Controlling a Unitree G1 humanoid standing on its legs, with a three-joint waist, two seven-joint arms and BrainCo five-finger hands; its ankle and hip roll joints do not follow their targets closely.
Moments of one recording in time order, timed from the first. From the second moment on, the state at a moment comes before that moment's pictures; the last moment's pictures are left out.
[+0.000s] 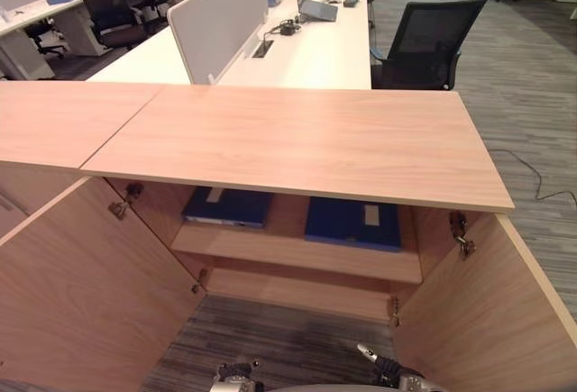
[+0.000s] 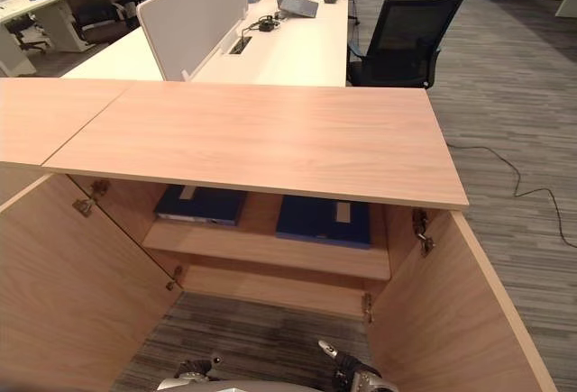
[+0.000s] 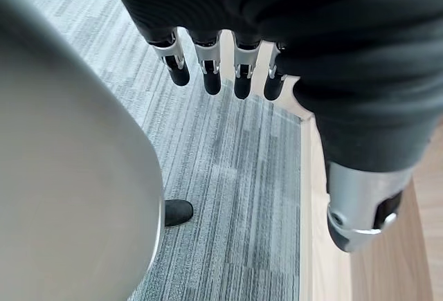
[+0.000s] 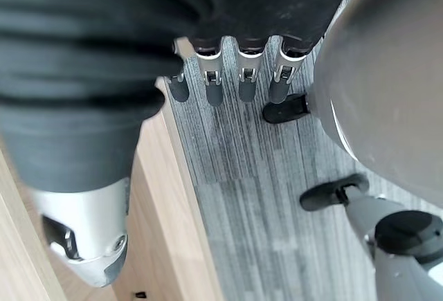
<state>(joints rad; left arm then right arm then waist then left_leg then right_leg) 0.00 -0.03 -0.17 1.02 -0.19 0.35 0.57 -0.09 -0.07 -0.13 1.26 0.29 0.18 0.01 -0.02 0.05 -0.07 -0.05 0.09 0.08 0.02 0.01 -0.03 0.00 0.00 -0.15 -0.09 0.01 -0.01</state>
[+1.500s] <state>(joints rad) 0.05 0.00 -0.20 1.02 -0.17 0.37 0.49 -0.08 -0.04 -0.08 1.26 0.29 0.18 0.00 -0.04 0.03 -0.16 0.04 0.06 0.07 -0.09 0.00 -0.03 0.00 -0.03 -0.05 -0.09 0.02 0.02</state>
